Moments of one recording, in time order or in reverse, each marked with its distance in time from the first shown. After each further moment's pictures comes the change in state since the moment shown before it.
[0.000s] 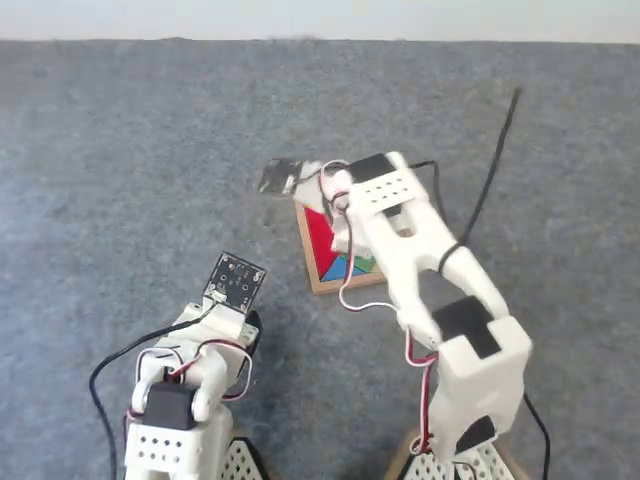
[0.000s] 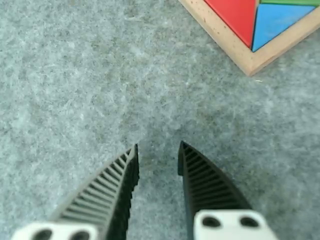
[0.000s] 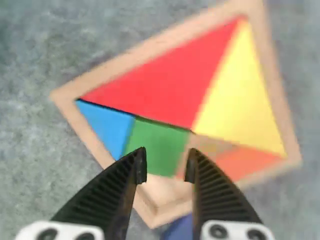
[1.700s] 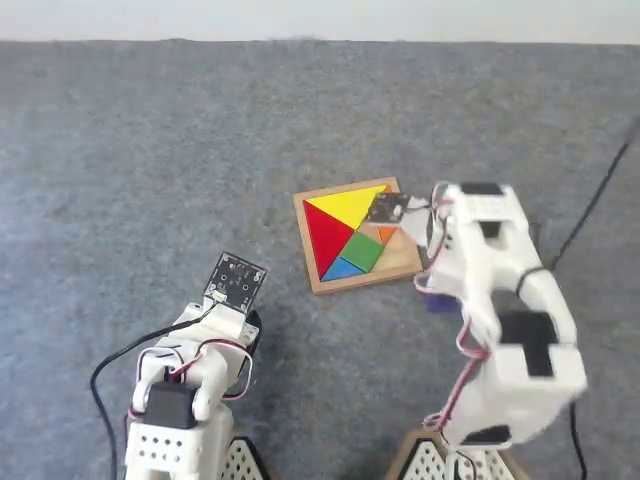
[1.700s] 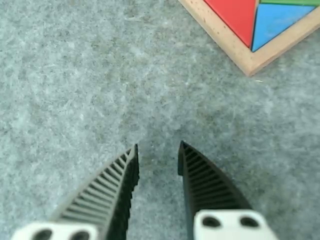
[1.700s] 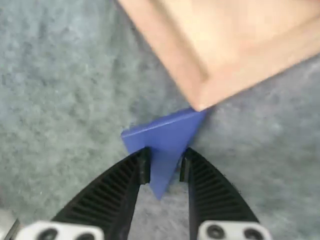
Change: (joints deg) left arm 0.0 0.0 0.0 0.0 0.0; right arm 22.9 -6.4 23.5 1.3 15.9
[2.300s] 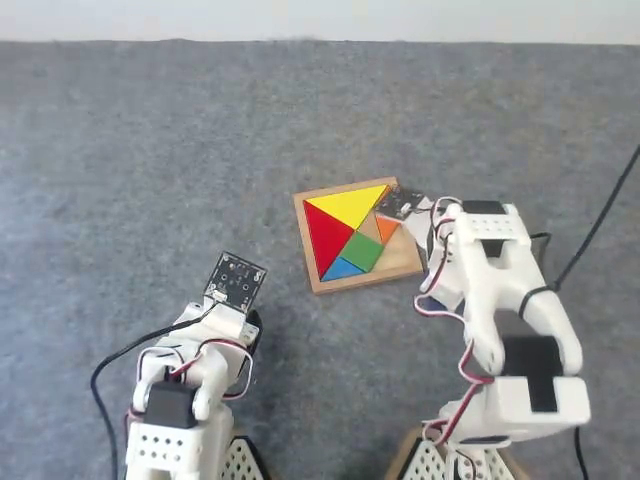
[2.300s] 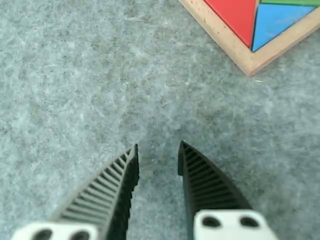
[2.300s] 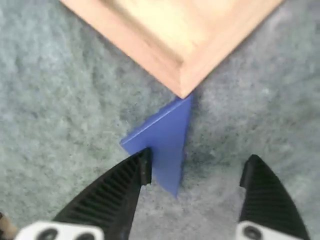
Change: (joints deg) left arm 0.0 0.0 0.0 0.0 0.0; right arm -0.4 -8.9 9.6 -5.5 -15.3
